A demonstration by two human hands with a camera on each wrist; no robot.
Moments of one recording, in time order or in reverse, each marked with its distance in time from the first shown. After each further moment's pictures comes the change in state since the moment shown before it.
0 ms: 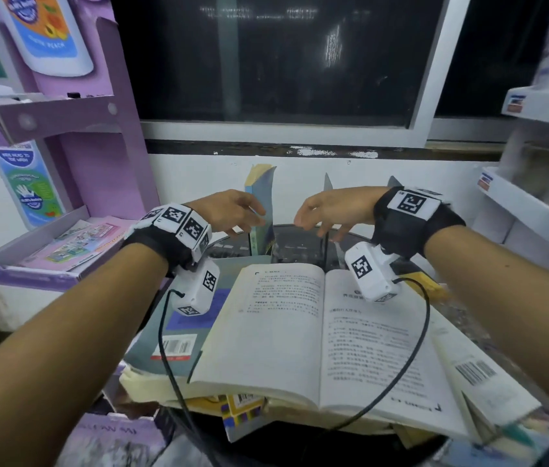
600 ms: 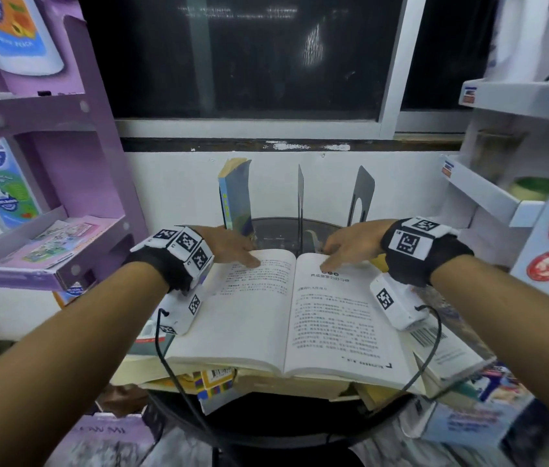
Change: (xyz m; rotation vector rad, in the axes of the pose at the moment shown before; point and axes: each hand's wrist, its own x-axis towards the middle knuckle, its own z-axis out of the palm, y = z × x) left_hand -0.031 0.025 0.066 0.644 -0.269 -0.110; right_hand -0.055 0.062 0.031 -0.460 -0.078 0.168
